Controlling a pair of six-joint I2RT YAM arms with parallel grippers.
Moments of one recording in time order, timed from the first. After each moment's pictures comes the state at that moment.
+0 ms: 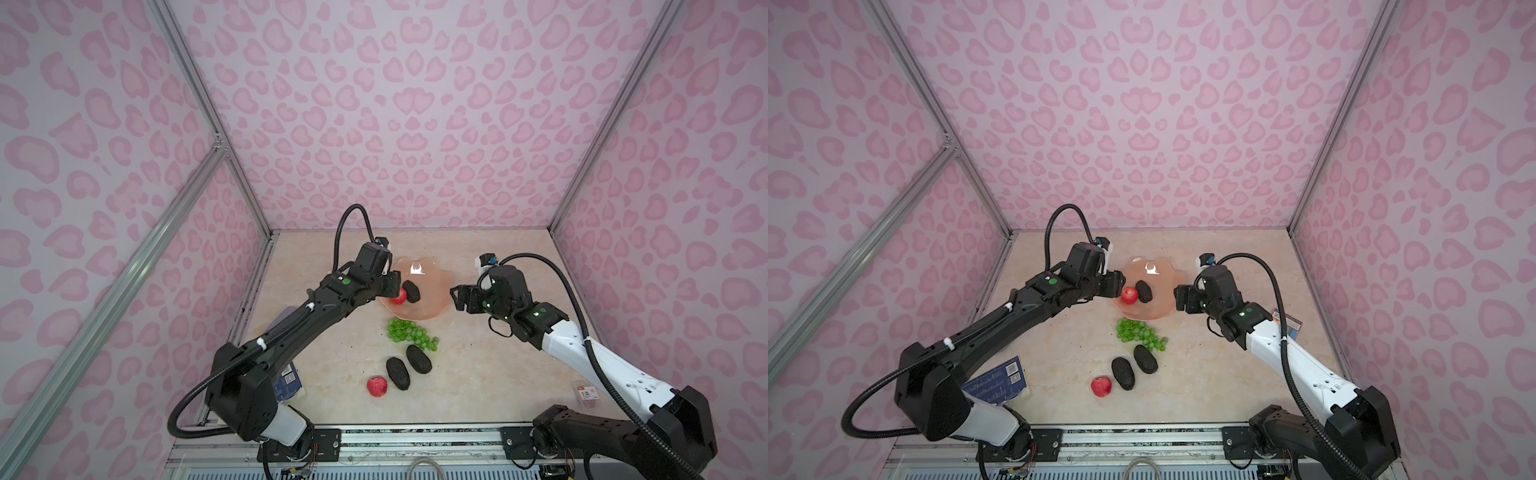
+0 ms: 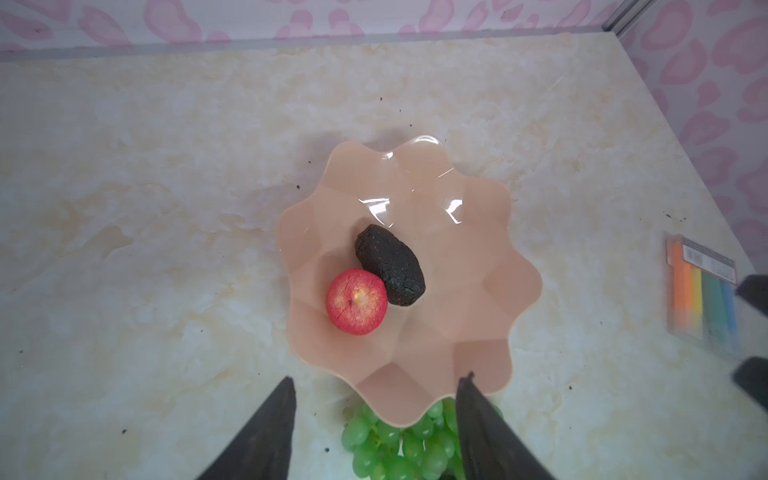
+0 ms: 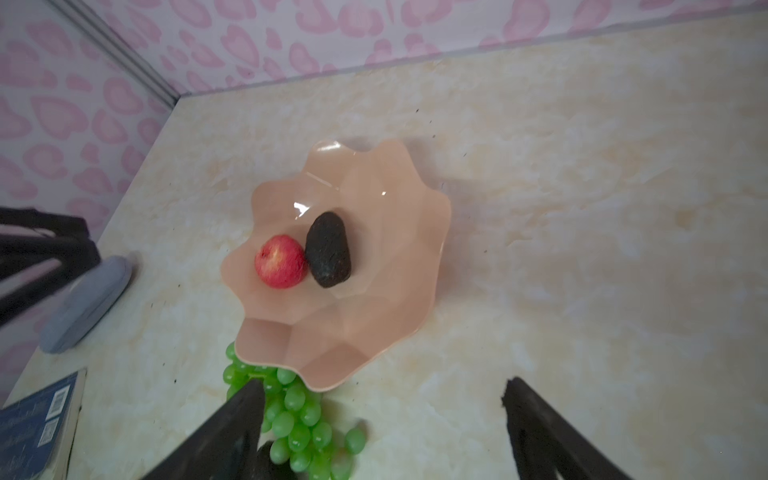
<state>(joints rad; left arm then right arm) -0.60 1.43 1.23 -0.52 -0.09 -0.36 0.54 1.21 0.89 -0.35 0.01 0.41</state>
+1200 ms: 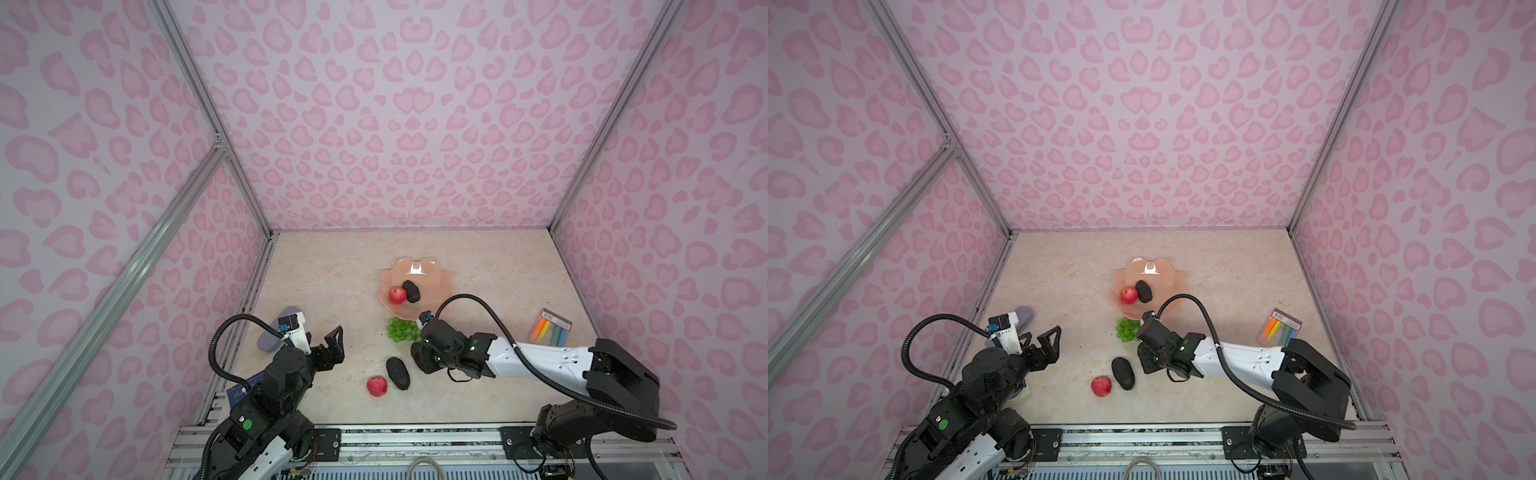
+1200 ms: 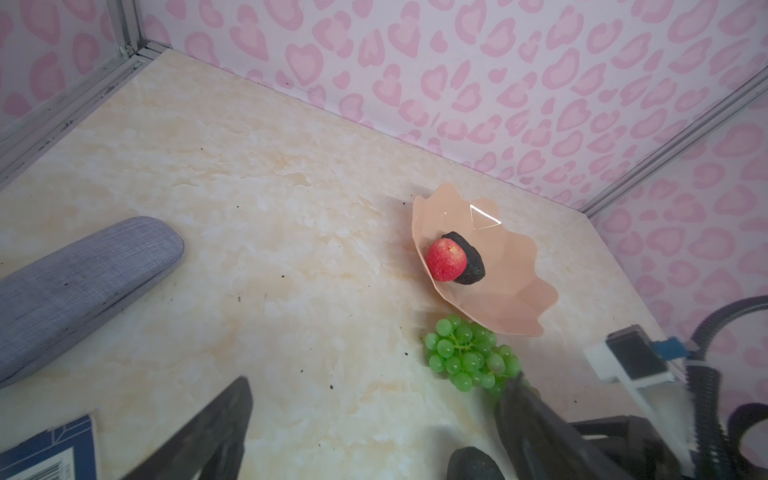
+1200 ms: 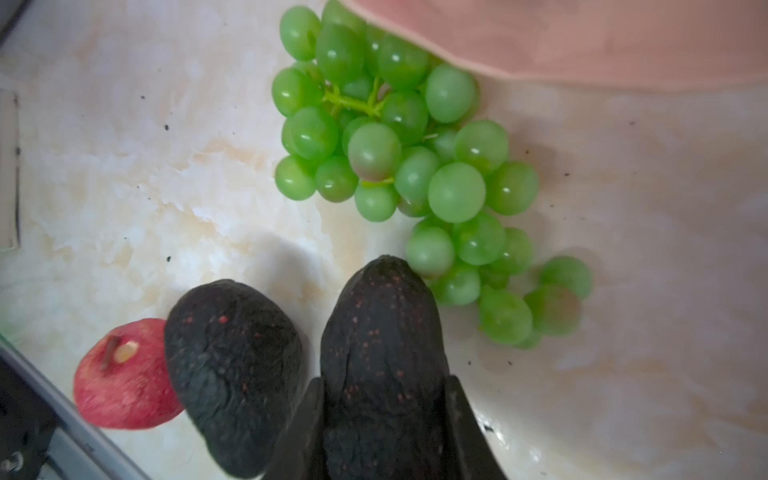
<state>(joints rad) -0.60 0.29 0.50 -0.62 -0.35 -0.59 0.99 1.44 0.81 -0.35 0.09 0.63</state>
